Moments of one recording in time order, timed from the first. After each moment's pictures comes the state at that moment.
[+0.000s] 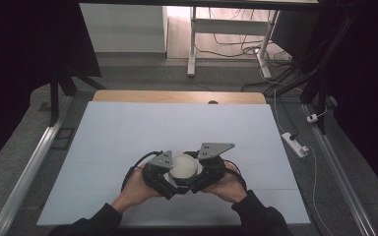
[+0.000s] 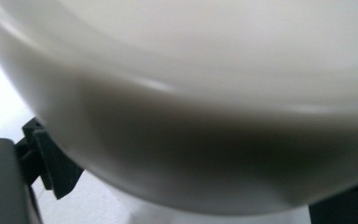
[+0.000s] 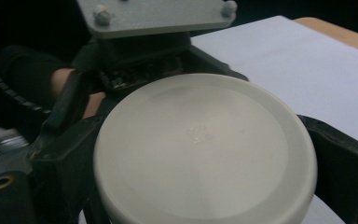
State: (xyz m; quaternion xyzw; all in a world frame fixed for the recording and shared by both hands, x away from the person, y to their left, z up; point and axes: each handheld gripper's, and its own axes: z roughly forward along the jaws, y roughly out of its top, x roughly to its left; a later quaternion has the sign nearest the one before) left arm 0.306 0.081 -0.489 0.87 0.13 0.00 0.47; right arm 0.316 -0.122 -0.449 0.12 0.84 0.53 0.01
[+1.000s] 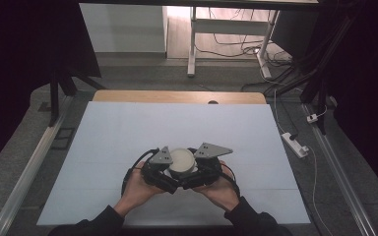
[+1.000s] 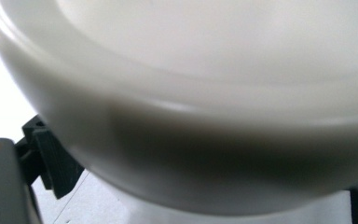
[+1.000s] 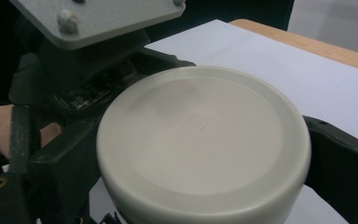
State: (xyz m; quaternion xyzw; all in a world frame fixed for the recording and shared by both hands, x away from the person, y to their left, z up) left arm 0.304 0.081 -0.485 0.86 0.23 0.08 0.45; right arm 0.304 -0.109 -0.451 0.23 0.81 0.52 0.10
